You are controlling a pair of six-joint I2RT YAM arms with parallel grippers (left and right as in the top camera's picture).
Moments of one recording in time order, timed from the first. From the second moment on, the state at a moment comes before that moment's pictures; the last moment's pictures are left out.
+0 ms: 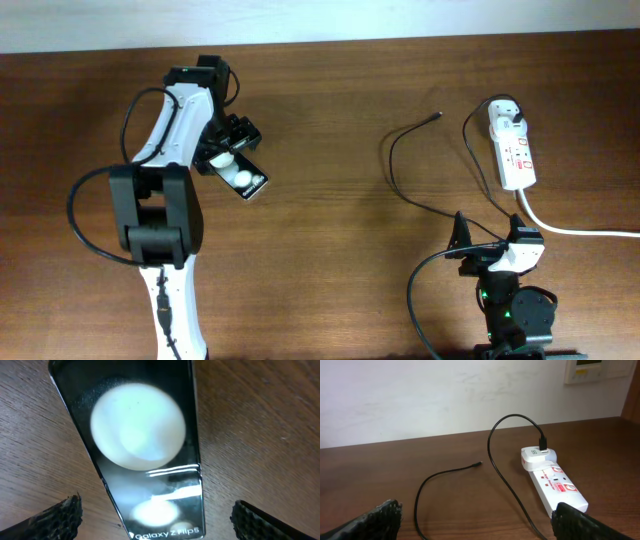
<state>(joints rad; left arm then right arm) -0.09 2.34 1.98 -1.25 0.05 -0.66 0.00 0.01 0.01 -0.07 0.04 0.12</state>
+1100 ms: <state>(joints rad) -0.07 2.31 1.81 -1.06 0.04 -0.73 0.00 0.01 0.01 -0.07 0.04 0.12</state>
